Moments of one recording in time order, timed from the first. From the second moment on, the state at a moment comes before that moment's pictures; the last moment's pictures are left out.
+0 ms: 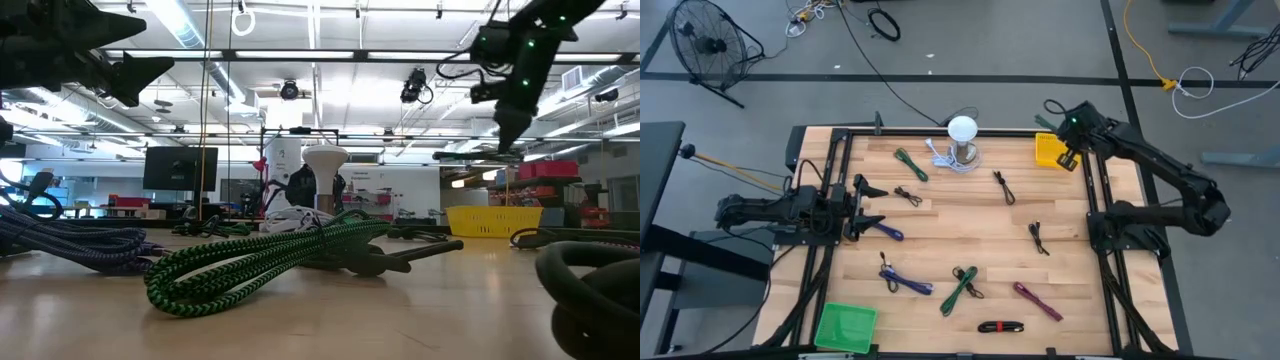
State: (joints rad) left arm -0.05 0.01 0.01 0.22 -0.09 -0.10; right arm -0.87 1.09 0.91 -0.84 0.30 -0.42
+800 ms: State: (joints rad) left arm -0.05 0.01 0.01 0.22 -0.09 -0.10; right arm -0.94 1.07 0.77 -0.72 0.20 -0.34
